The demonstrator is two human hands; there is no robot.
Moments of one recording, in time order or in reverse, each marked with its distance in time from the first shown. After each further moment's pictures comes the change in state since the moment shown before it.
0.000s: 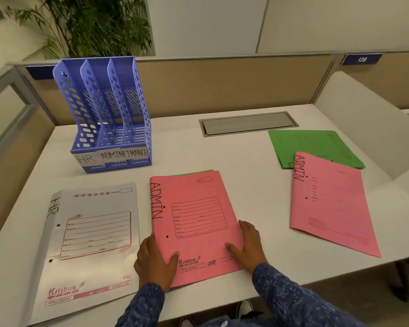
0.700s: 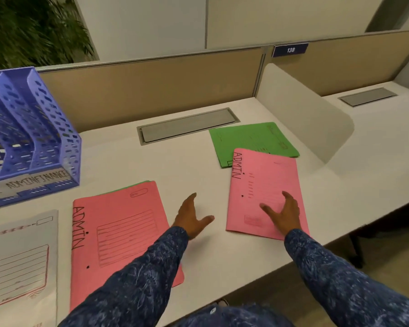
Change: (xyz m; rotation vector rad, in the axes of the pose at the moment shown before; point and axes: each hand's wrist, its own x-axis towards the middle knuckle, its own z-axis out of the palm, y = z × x) left_hand 0.025 0.265 0.113 -0.127 -0.502 0.416; right_hand 0.041 0.169 -0.231 0.124 0.445 0.361
